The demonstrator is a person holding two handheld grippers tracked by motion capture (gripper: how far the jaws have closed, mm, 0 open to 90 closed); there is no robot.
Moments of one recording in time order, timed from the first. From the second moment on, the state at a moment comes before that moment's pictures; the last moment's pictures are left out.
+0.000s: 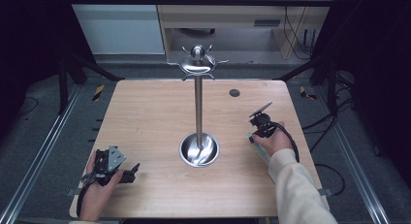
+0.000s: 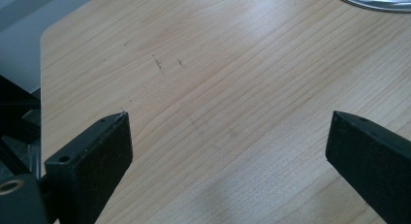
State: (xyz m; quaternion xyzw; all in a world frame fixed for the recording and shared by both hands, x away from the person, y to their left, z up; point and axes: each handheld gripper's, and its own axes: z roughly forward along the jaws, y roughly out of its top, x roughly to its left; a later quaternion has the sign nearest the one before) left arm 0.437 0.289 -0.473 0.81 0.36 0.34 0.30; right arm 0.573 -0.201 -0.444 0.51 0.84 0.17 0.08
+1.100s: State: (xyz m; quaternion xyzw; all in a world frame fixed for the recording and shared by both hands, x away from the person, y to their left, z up) left arm 0.433 0.316 -0.467 0.76 0.43 0.35 0.33; right arm 0.511 -0.192 -0.299 0.38 0.82 0.39 0.16
